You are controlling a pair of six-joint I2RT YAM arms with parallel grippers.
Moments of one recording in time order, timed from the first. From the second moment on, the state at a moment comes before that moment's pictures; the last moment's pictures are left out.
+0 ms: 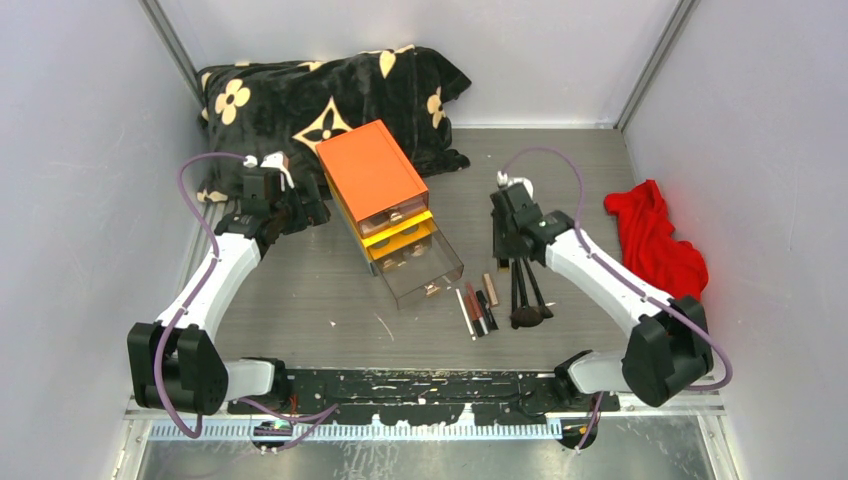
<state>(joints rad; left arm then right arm) -0.12 1.27 0.98 -0.41 0.02 -0.36 0.49 1.33 0.95 -0.64 0.25 0.41</state>
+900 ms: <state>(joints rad) -0.12 1.27 0.98 -0.40 0.02 -0.37 0.59 1.44 1.34 -0.68 -0.09 0.30</state>
